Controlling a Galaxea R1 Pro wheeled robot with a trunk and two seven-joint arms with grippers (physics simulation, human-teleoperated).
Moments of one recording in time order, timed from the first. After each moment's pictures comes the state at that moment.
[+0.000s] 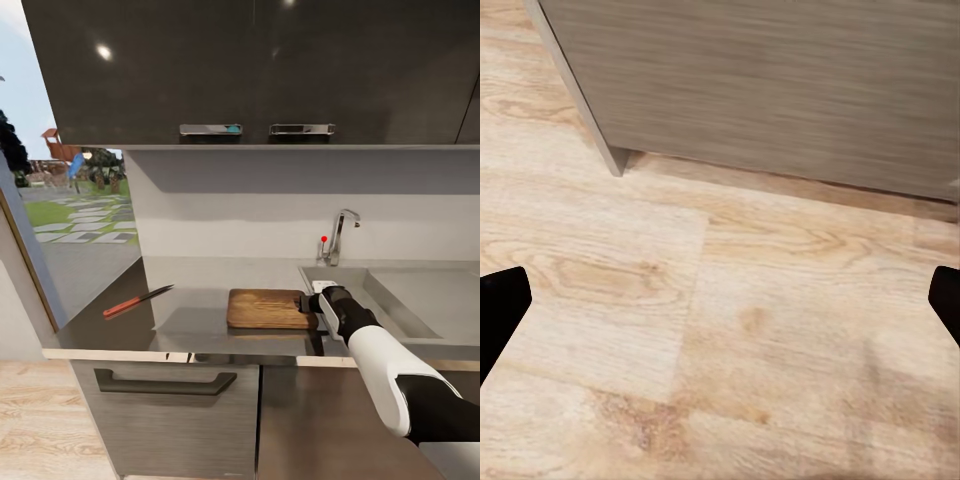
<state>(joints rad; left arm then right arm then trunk) 0.00 0.04 0.08 -0.40 0.09 -0.43 0.00 -1.06 0.00 -0.04 -0.44 0.03 0.61 0.01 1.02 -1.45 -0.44</state>
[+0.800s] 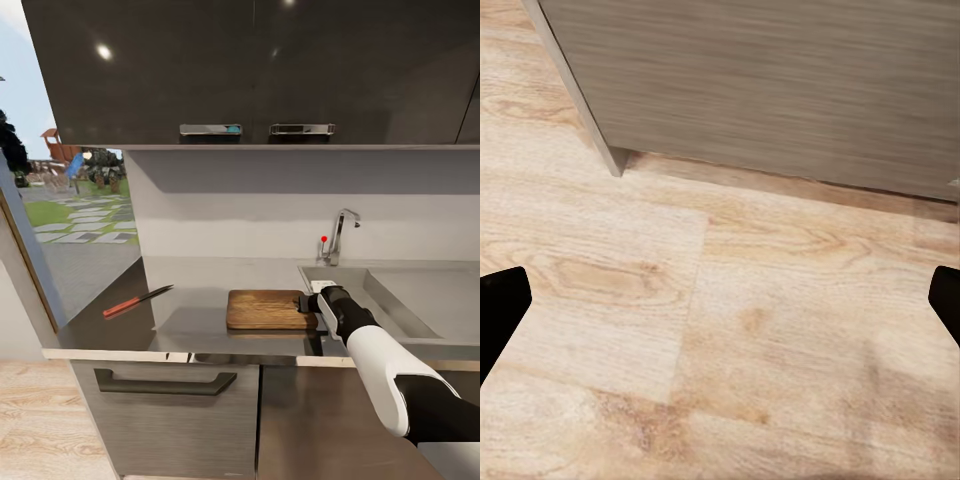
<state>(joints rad) 0.00 0.04 0.08 -0.40 0.09 -0.43 0.00 -1.06 0.01 -0.04 -0.44 0.05 0.61 0.01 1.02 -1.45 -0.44</state>
